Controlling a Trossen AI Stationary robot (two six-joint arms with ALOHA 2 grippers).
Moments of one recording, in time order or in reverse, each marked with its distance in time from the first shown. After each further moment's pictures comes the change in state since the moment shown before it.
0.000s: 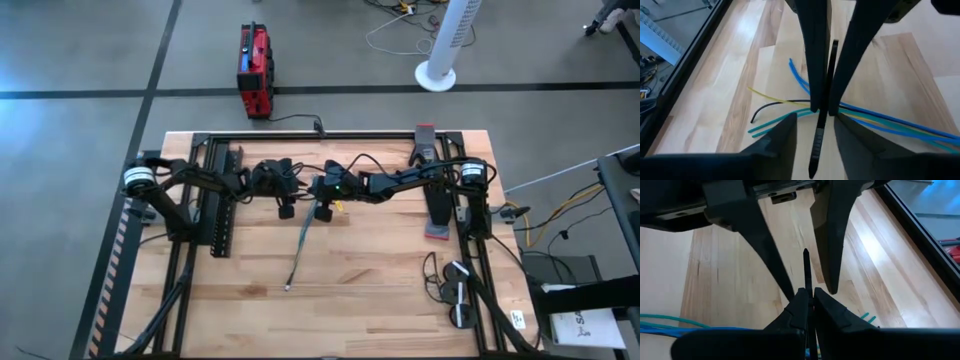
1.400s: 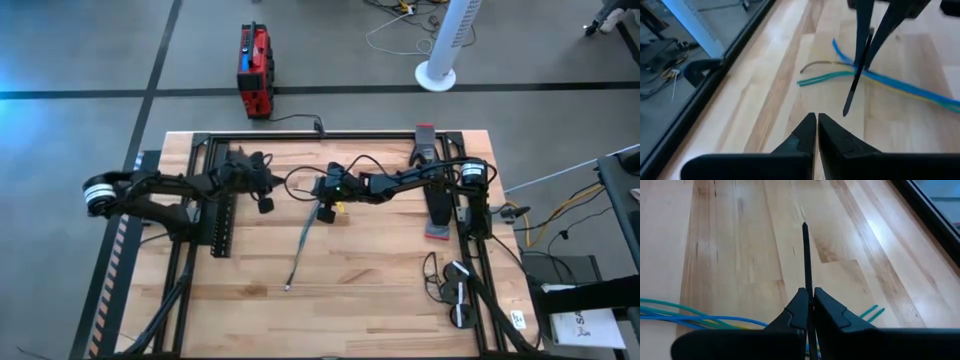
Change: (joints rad) left arm 0.132 -0.344 -0.223 -0.057 0.003 -0.057; right arm 0.000 -0.001 -0.017 -0.046 -0.001 0.041
